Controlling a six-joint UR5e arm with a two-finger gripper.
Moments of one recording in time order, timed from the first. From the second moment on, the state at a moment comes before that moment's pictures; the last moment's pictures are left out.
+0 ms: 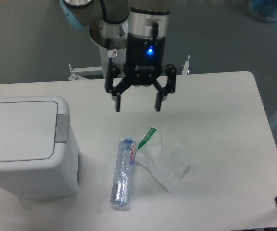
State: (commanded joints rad) arm 2.43 -1.62 -1.61 -1.00 1.19 0.15
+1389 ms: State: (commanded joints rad) arm 2.29 -1.67 -1.65 -0.94 1.19 0.15
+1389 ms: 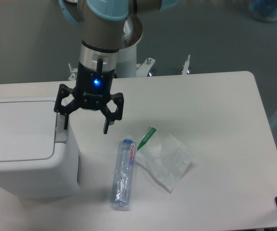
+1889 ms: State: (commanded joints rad) arm 2.29 -1.68 -1.66 -0.92 1.19 0.15
